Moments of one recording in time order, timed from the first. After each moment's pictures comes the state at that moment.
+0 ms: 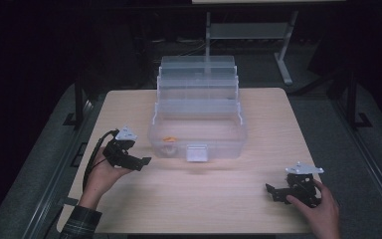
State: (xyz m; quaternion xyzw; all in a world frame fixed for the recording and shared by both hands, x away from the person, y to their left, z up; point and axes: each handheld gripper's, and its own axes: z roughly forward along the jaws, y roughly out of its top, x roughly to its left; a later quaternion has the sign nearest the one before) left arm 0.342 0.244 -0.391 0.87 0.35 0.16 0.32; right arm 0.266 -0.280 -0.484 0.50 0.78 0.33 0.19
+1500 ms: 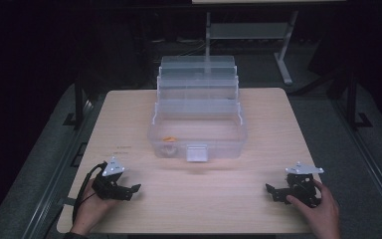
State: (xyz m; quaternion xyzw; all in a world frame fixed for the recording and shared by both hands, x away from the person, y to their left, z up) left arm 0.280 0.283 -0.457 0.85 0.38 0.17 0.32; right arm 0.266 -0.280 -0.484 0.50 0.78 0.33 0.19
